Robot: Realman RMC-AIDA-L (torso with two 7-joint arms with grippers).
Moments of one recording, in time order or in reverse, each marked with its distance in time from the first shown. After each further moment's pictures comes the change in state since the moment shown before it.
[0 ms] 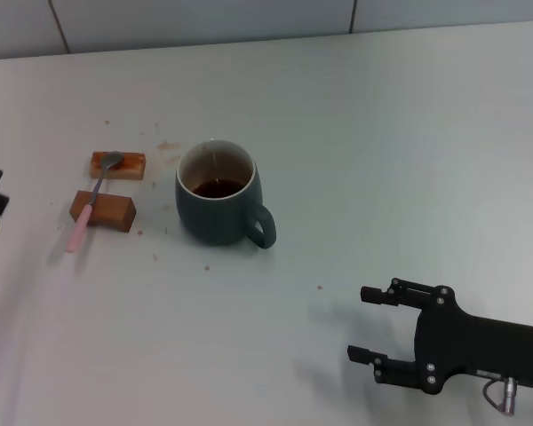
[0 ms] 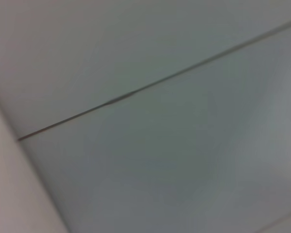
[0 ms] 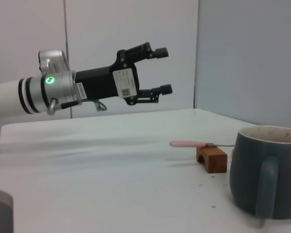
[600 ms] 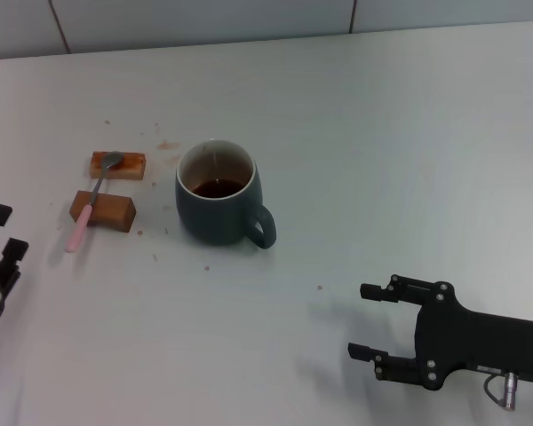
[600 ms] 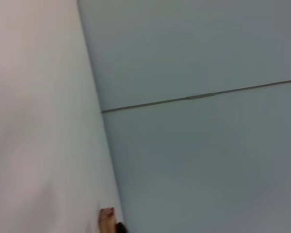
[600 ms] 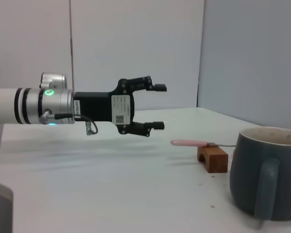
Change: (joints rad) left arm 0.029 -0.001 -0.013 -0.047 0.009 -0.134 -0.187; right arm 0.011 -0.003 0.000 -0.012 -0.010 0.000 -0.003
